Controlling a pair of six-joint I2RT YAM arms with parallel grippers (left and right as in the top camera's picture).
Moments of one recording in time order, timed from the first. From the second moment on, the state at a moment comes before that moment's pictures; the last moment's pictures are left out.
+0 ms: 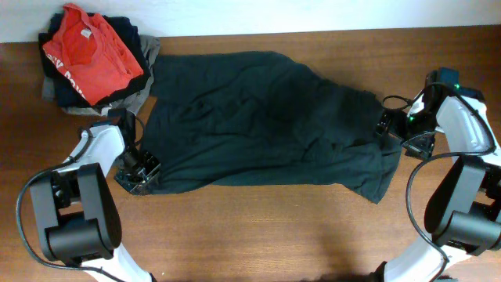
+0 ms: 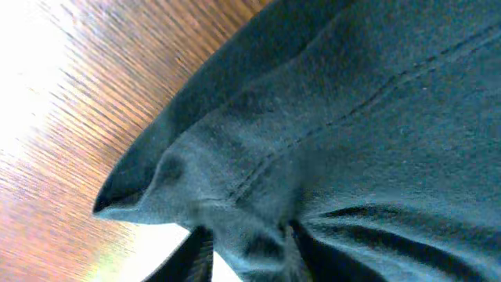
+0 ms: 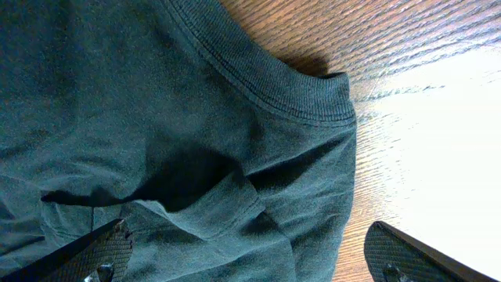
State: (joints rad) left arm 0.15 1.92 1.18 -1.00 0.08 -0.66; right arm -0.33 1.91 1.44 -1.04 -0.18 0.22
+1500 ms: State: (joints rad) left arm 0.15 1.92 1.34 -0.79 0.04 -0.65; right arm -0.33 1.91 1.44 -1.06 -0.18 0.22
